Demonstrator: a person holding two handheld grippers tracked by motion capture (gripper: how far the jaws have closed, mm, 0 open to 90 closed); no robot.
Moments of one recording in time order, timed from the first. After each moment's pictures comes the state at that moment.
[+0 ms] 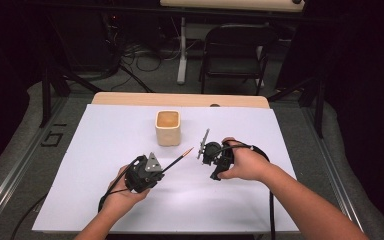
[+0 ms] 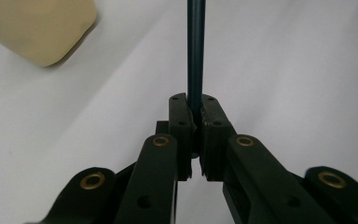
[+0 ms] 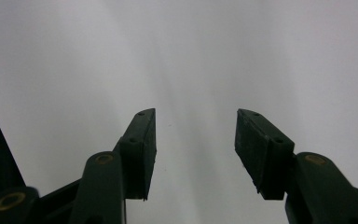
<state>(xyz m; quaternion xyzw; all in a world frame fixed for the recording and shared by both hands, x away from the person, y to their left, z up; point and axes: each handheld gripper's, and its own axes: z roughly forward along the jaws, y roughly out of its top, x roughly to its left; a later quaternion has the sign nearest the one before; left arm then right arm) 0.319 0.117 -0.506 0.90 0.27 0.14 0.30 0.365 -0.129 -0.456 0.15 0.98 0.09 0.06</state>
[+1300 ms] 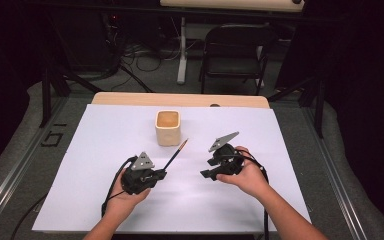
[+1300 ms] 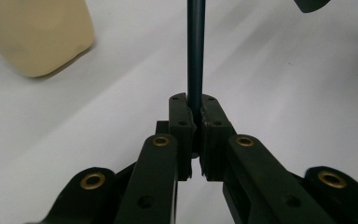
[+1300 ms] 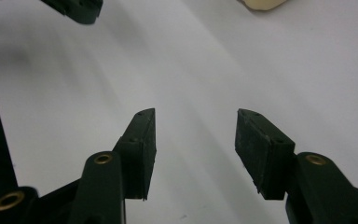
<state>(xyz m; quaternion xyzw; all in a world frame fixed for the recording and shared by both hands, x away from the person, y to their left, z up) 0.313 0.129 -0.511 0.85 0.31 0.10 0.40 0.355 -0.159 -0.481 0.29 0.89 0.34 0.05</state>
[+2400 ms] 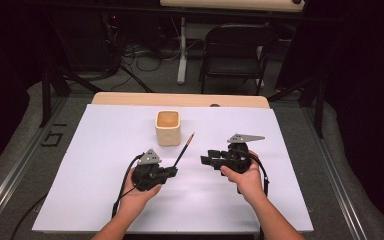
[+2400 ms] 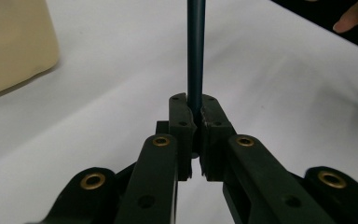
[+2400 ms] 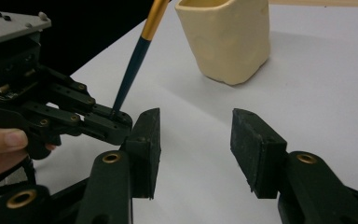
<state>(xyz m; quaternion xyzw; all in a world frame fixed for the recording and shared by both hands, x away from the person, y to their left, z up) 0.326 0.104 -0.517 0.82 0.34 0.05 0.47 0.354 -0.185 -0.488 0.39 0.76 0.52 0.03</state>
